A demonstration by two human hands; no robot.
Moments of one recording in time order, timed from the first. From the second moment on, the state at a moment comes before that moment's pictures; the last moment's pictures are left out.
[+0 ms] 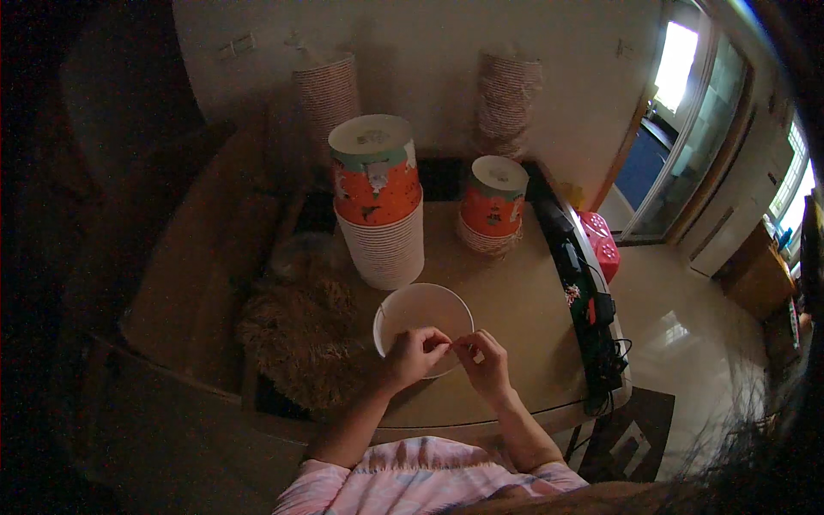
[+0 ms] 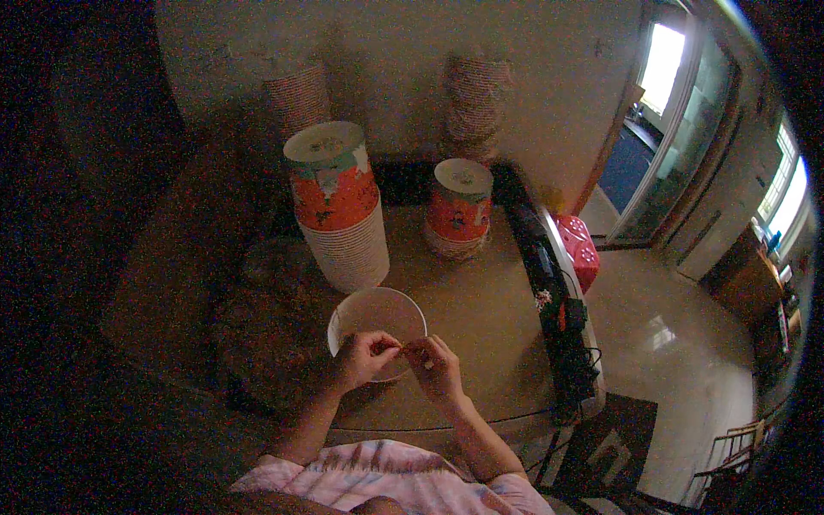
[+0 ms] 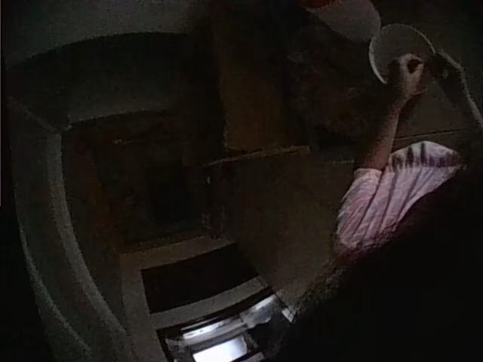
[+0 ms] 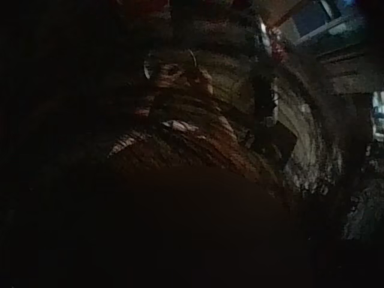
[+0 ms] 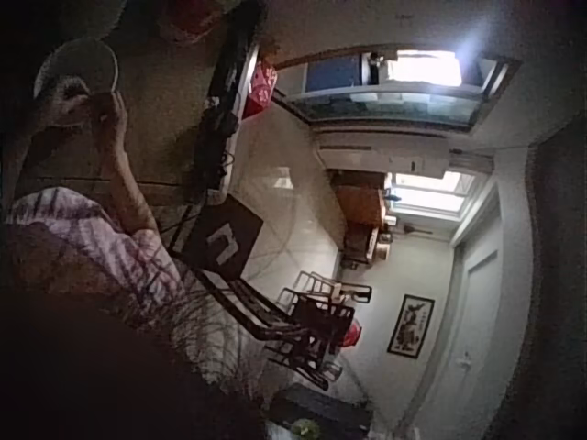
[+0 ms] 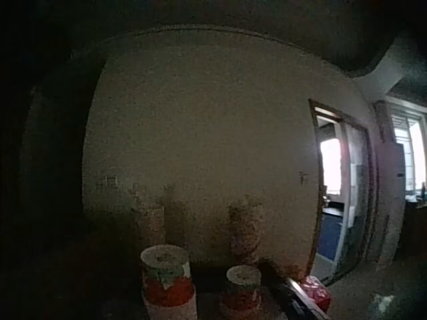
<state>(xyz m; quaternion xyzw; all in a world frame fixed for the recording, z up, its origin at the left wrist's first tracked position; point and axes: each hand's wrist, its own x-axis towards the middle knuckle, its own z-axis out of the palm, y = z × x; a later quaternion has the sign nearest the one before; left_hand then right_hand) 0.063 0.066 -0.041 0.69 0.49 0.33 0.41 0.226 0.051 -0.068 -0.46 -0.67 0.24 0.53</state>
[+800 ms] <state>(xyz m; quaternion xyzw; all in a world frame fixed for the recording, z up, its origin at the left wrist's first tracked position) 0.062 0.068 -0.044 0.69 0.46 0.37 0.42 0.225 0.049 -0.065 -0.46 -0.66 0.28 0.53</state>
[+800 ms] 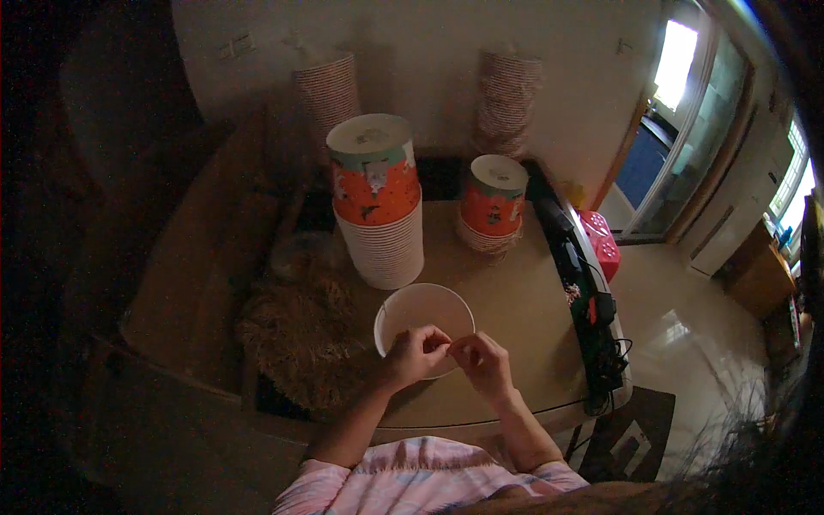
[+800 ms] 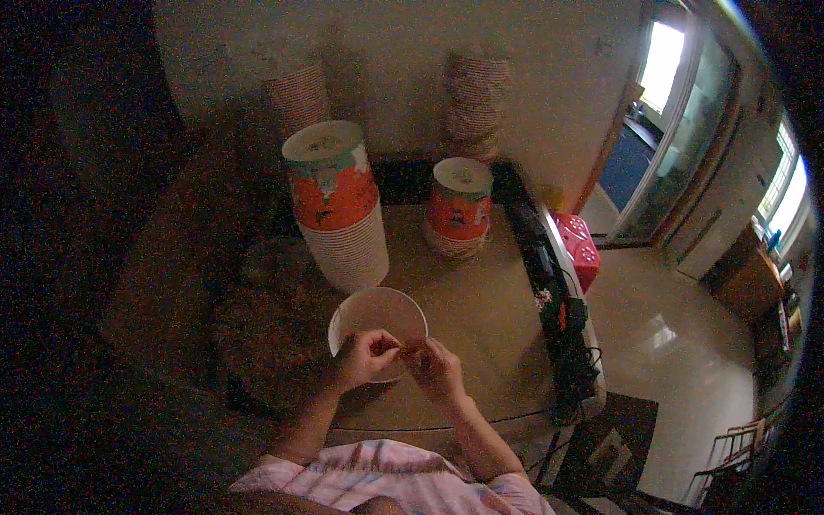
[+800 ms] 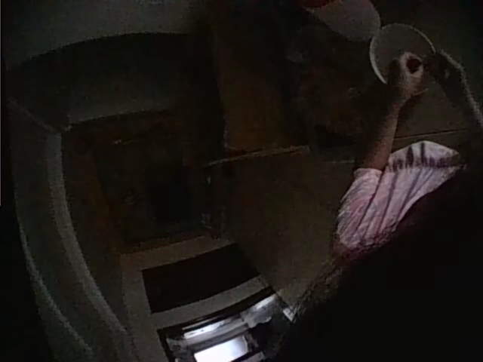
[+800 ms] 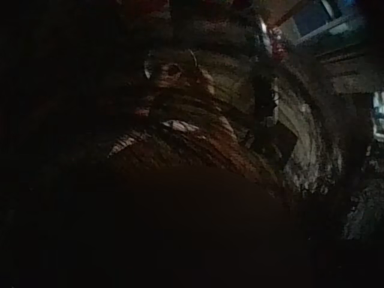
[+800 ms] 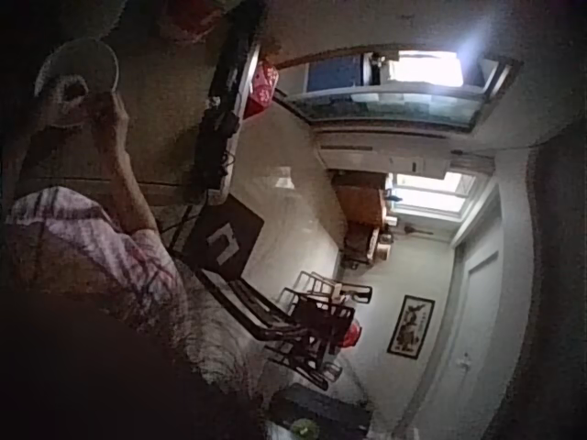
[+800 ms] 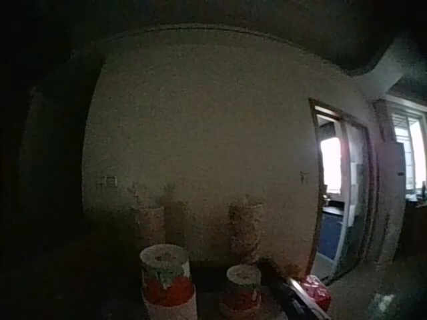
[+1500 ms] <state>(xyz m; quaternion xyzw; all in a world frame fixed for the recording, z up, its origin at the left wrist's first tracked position) 0.062 0.069 -0.037 0.67 0.48 0.35 0.44 0.222 0.053 -0.079 -0.38 -0.41 0.55 0.63</state>
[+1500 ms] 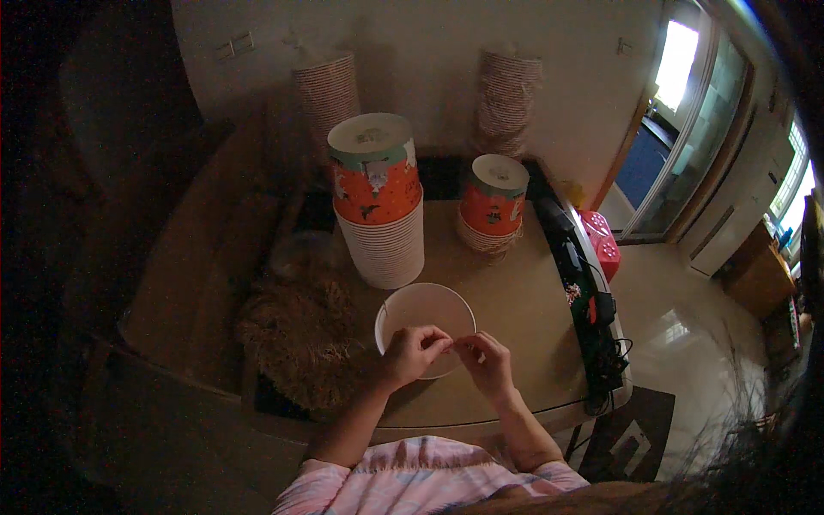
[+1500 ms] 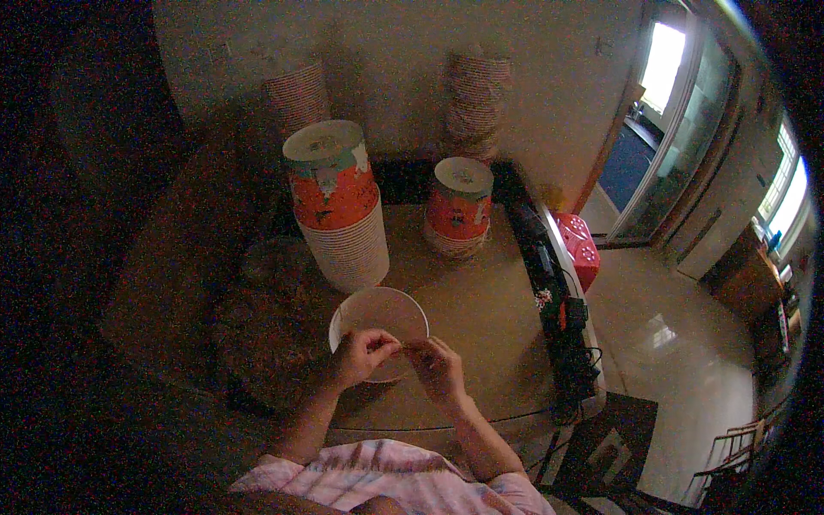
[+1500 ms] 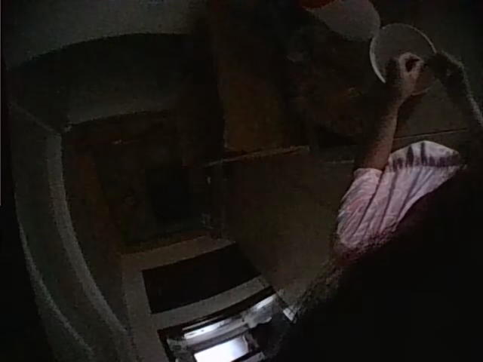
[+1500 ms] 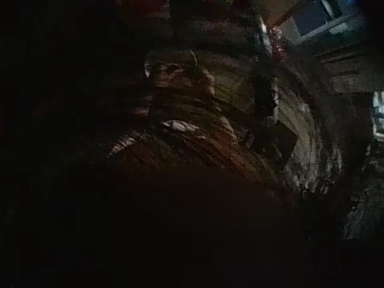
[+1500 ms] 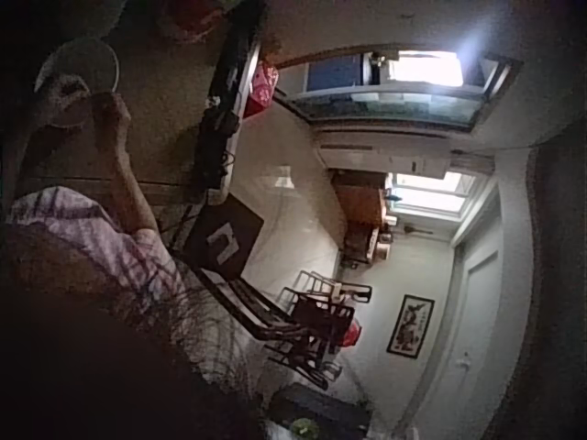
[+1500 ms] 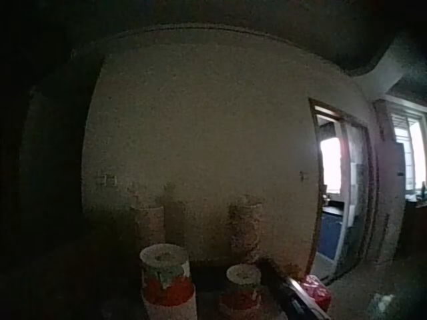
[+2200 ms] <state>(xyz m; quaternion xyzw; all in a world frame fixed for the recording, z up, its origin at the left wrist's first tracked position) 0.070 0.061 -0.029 0.71 0.50 0.36 0.35 0.229 0.049 -0.071 -0.49 -0.65 0.27 0.52</state>
